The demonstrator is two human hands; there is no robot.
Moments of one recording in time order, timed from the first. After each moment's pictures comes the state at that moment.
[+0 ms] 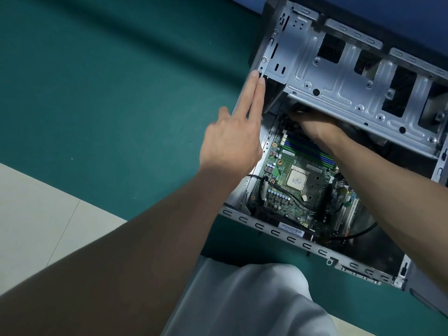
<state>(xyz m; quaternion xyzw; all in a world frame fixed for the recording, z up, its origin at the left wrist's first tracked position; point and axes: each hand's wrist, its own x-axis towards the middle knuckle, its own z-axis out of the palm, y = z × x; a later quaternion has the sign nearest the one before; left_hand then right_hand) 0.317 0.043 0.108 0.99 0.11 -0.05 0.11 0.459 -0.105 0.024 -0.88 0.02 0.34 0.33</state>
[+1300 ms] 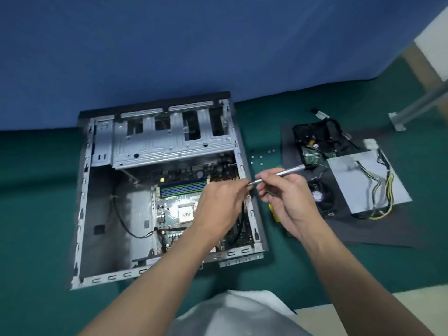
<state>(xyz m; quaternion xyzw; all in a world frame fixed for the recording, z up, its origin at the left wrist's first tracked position) 0.325 -0.184 0.142 0.92 -0.20 0.00 0.33 0.318 -0.336 0.141 -0.53 0.22 0.09 0.82</state>
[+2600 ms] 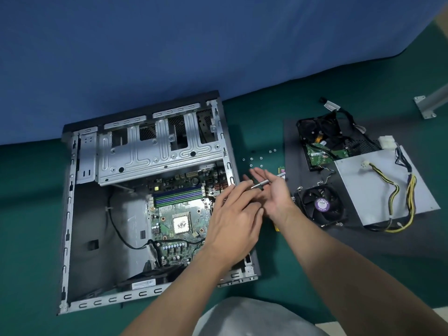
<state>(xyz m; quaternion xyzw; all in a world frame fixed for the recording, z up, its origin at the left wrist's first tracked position) 0.321 -0.228 0.110 0.95 -0.25 -0.03 0.20 0.384 -0.354 0.016 -0.23 0.42 0.16 0.86</state>
